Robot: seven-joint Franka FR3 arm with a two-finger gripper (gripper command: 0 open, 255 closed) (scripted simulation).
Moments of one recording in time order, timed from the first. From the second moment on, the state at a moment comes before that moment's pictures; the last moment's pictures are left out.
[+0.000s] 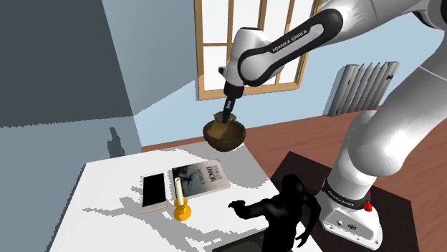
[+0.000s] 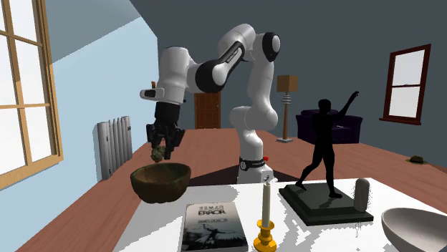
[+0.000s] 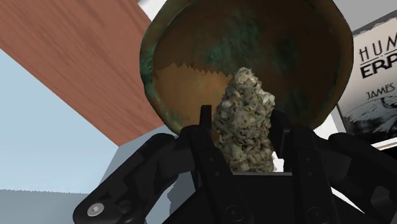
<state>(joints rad) 0.07 -0.32 0.02 -2.53 0.04 2.42 -0.38</state>
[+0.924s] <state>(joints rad) 0.07 -0.25 0.03 -2.59 0.05 2.55 -0.38</state>
